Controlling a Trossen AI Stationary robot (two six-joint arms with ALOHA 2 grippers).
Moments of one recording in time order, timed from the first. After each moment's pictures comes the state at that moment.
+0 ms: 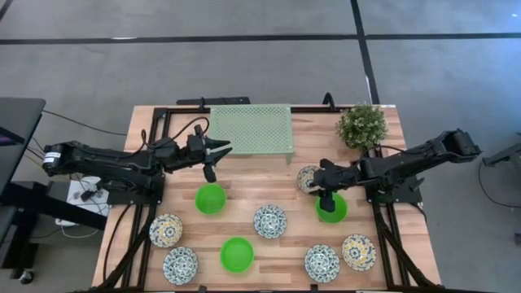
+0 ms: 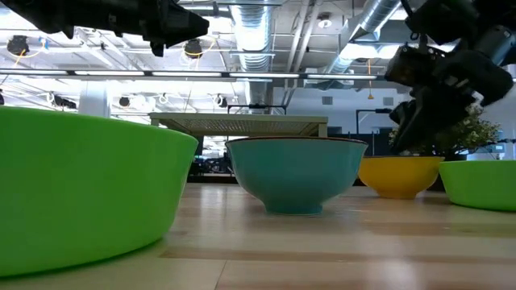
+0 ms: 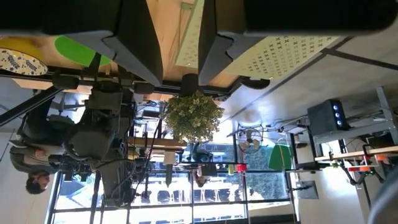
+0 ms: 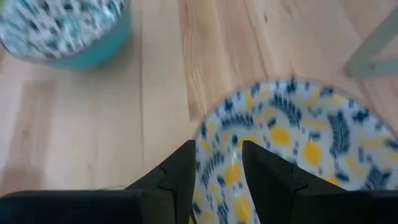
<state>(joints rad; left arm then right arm) 0.03 0.94 0.44 0.56 -0.26 0.07 0.15 1.08 0.42 -0.15 0.11 0.25</state>
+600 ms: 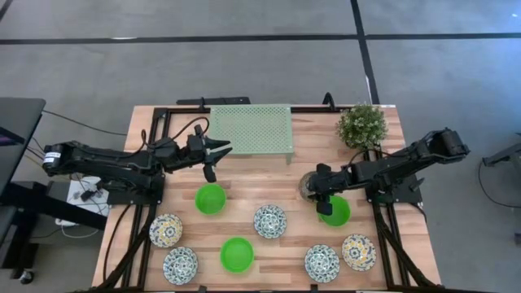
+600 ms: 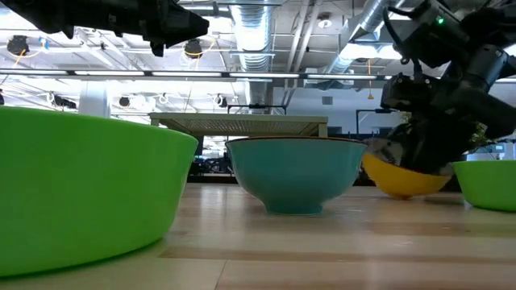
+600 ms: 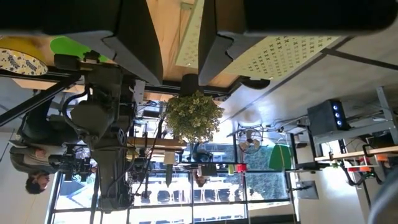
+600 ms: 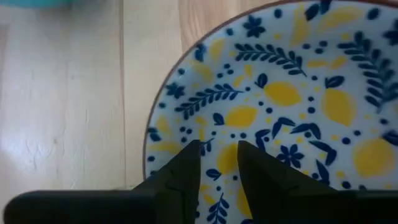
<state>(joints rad) 0.03 0.94 0.44 0.56 -0.26 0.07 0.16 1.26 0.42 -0.12 0.08 0.24</state>
